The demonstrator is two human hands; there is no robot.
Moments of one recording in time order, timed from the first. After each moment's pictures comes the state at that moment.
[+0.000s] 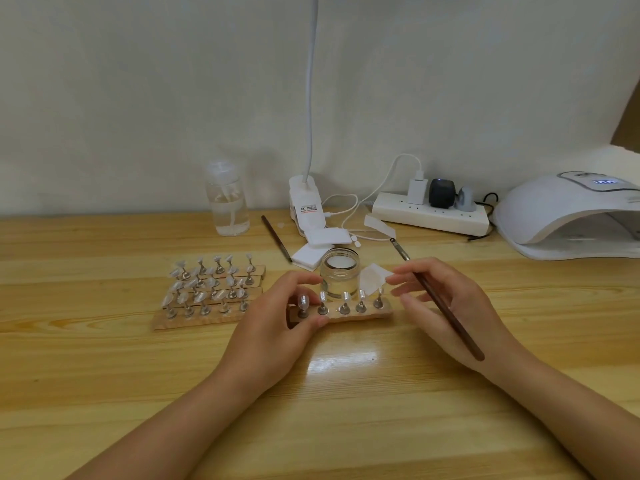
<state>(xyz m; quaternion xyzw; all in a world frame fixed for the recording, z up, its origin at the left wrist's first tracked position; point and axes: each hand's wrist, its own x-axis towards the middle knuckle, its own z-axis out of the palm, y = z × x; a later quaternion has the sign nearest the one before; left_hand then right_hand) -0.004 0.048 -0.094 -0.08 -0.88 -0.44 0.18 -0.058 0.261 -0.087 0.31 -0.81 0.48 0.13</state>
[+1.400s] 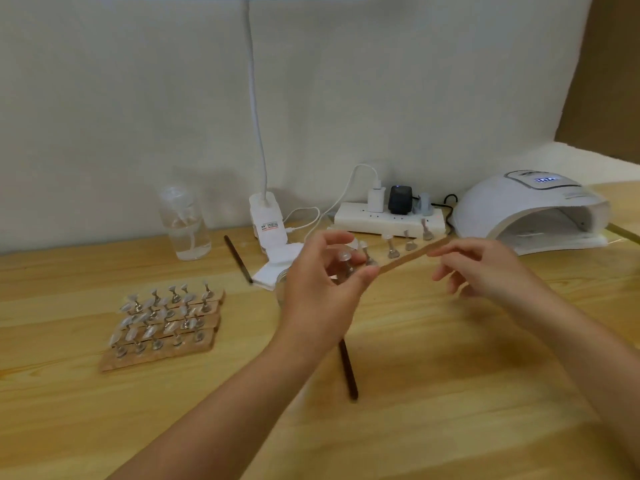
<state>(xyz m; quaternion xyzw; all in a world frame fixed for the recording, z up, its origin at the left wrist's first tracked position) -0.039 0.140 -0.045 -0.09 -0.77 -0.60 0.18 -0.094 0.335 -0.044 0.04 -0.86 0.51 0.02</state>
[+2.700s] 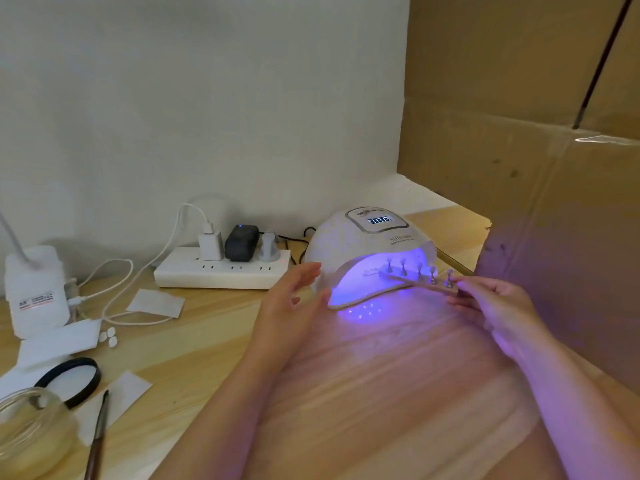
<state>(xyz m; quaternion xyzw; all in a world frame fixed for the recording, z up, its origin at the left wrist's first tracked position) -0.178 0.303 -0.086 -0.17 -0.77 -0.61 0.09 -0.137 0.548 -0.056 -0.21 -0.67 0.69 0.16</state>
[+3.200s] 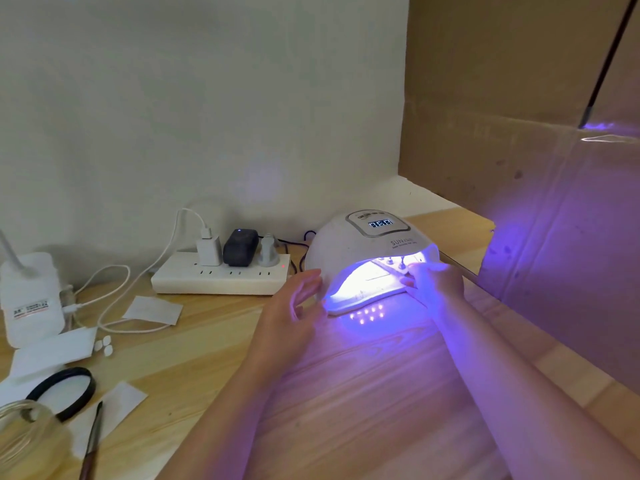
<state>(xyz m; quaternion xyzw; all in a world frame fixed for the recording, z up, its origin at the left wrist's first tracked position) -0.180 0.305 -0.091 -0.15 -0.74 -0.65 0.04 -0.213 0.510 -0.068 -0.30 -0.67 0.66 0.16</state>
